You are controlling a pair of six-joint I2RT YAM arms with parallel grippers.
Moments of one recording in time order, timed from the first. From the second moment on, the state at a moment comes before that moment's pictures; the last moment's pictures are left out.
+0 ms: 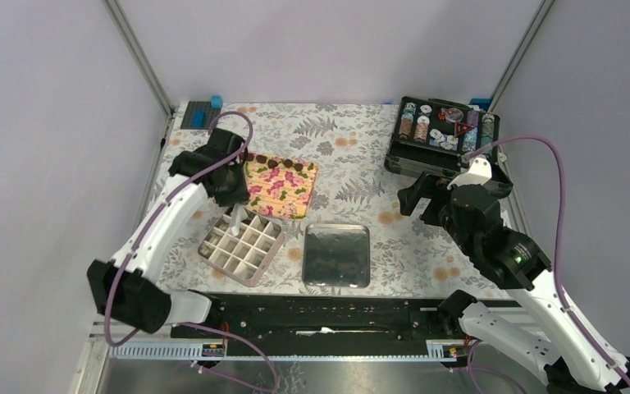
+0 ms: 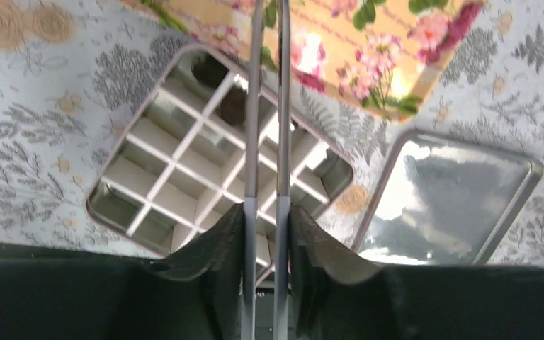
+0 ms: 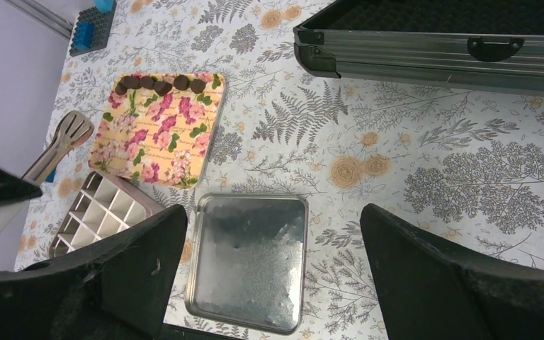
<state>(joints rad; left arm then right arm) -0.35 1.27 1.29 -1.12 -0.13 -0.53 0.66 0.72 1.02 -0.74 0.40 0.63</state>
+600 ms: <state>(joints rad) -0.18 1.60 1.34 -0.93 -0.13 -0.46 0.66 0.65 1.02 -0.78 0.41 0.63</state>
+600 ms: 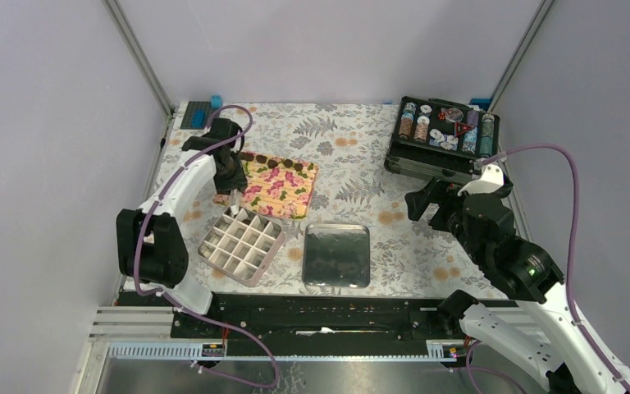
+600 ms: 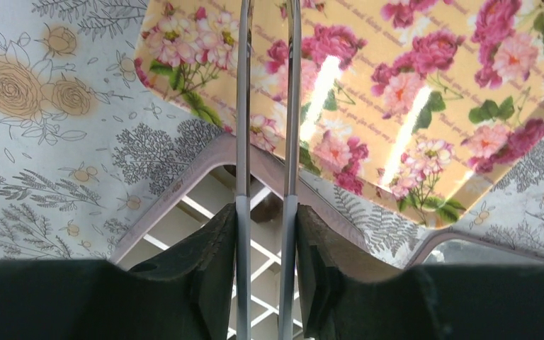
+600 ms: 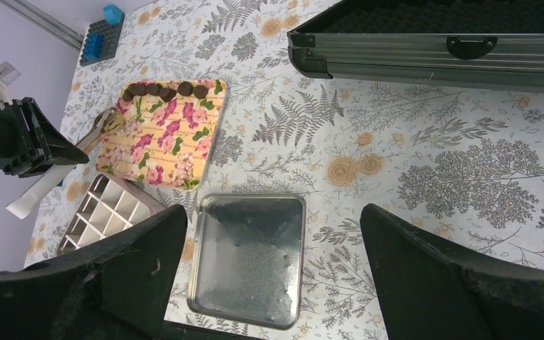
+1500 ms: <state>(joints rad) -0.13 1.80 1.44 -0.86 -0.10 -0.44 0.66 0.67 1.02 -0.80 0.43 0.63</state>
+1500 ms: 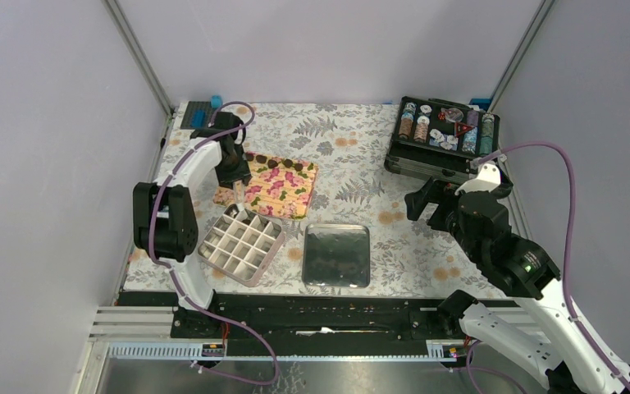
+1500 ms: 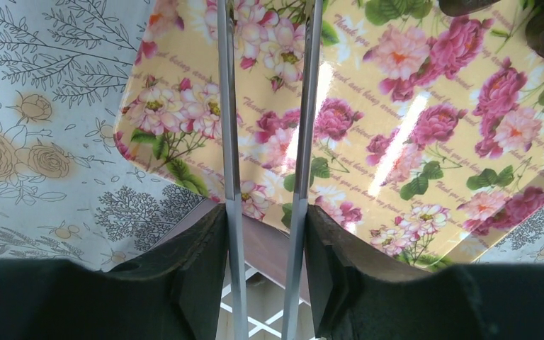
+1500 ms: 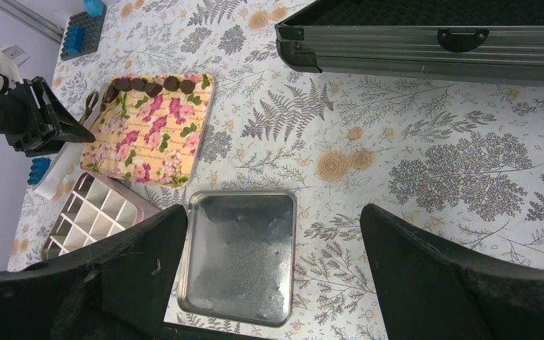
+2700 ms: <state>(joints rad) -0.11 1.80 1.43 -0.86 -0.06 -0.45 0.66 0.73 1.03 -0.80 0.43 0.63</state>
